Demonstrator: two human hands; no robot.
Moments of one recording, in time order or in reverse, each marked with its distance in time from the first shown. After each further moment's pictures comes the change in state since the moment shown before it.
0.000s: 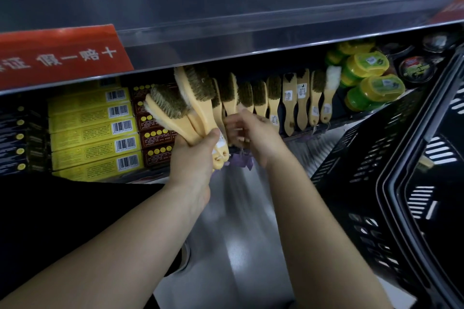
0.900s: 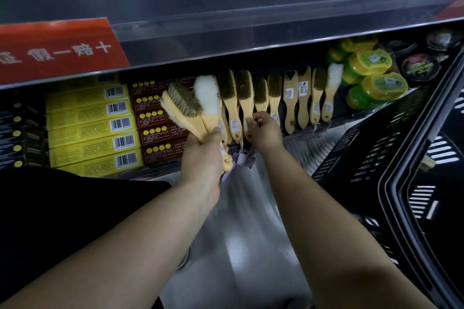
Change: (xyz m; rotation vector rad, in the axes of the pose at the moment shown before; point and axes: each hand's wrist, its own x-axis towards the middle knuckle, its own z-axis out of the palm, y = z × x) left_hand -0.004 -0.006 0.013 0.027 0.004 -0.045; right_hand 0.064 0.047 -0.027 -0.499 0.385 0.019
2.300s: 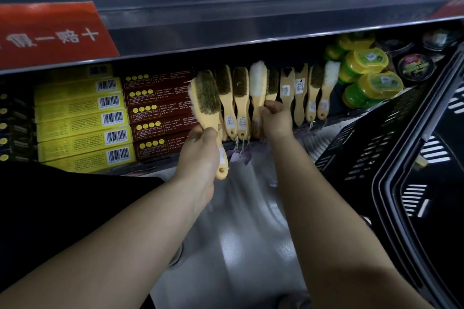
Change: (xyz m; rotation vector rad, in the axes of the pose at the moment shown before) left_hand -0.002 0.002 0.003 0.147 -0.013 -0.019; right_hand 0.006 -0.014 -0.030 0.182 0.107 0.047
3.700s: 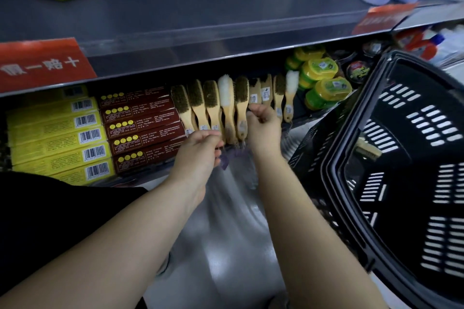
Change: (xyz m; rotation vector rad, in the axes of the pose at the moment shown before) left_hand -0.030 0.008 0.016 0.050 -0.240 0.080; right_hand -0.075 -0.027 -0.044 0.229 0.163 -0.237
